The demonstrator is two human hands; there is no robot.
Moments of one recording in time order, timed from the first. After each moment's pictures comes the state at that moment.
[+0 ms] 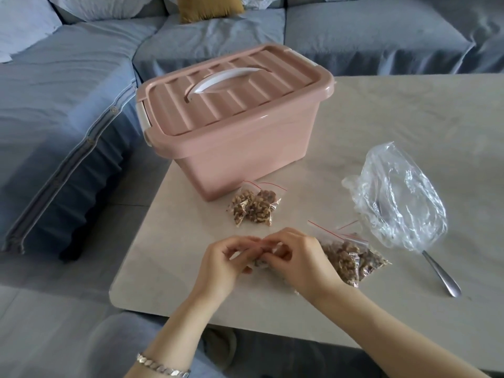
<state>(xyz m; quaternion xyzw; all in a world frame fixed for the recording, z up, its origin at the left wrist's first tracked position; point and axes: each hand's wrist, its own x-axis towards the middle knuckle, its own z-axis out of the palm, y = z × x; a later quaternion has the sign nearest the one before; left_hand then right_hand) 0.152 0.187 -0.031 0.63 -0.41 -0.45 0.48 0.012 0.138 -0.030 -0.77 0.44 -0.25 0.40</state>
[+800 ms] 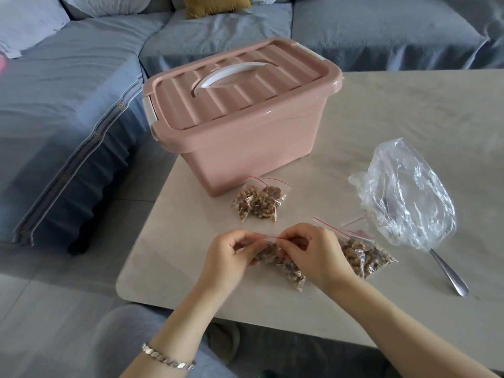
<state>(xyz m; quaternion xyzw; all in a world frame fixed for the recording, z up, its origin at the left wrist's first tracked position) 0.154 0.187 -0.029 0.64 -0.41 -0.43 0.47 0.003 0.134 -0.029 -0.72 0.47 -0.28 0.43</state>
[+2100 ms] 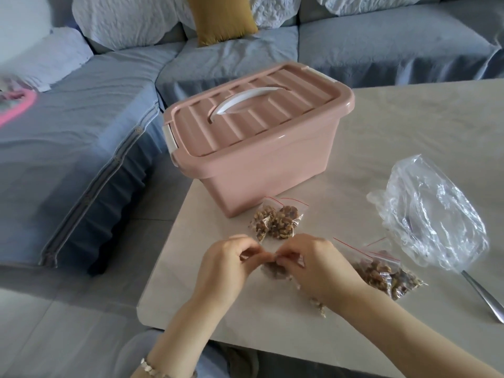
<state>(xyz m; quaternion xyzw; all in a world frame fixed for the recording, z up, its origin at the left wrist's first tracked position) 0.189 0.178 -0.006 0.67 -0.64 -0.17 0.35 0.026 0.125 -0.004 -0.83 0.41 -0.19 0.34</state>
